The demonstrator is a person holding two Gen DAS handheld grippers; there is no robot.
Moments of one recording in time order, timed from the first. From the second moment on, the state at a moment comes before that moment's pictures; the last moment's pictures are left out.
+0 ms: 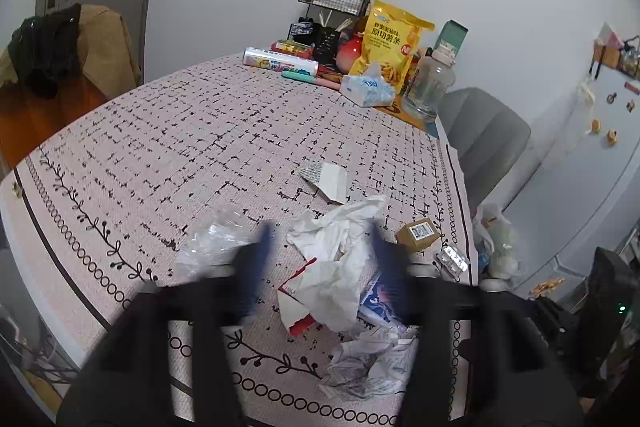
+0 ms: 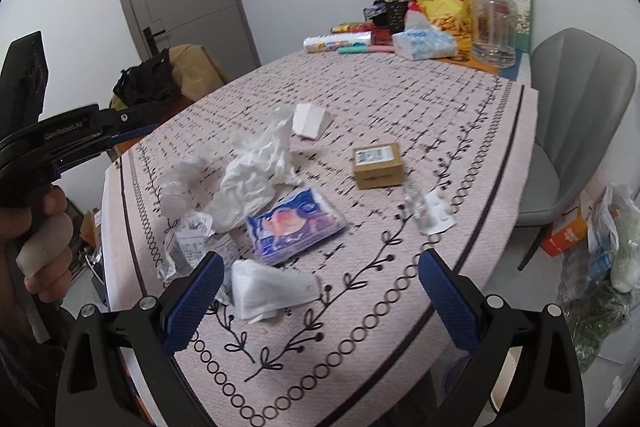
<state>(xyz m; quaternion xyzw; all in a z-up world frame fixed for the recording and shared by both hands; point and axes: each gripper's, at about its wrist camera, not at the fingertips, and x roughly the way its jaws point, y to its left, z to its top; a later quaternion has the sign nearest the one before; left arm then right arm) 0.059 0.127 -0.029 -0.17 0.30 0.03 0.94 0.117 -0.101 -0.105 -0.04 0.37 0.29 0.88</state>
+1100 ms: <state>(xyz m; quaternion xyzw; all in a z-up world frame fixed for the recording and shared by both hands) 0.088 0.158 -0.120 -0.16 0.41 0.16 0.88 0.135 -0.111 -0.121 -0.03 0.40 0.28 0.88</state>
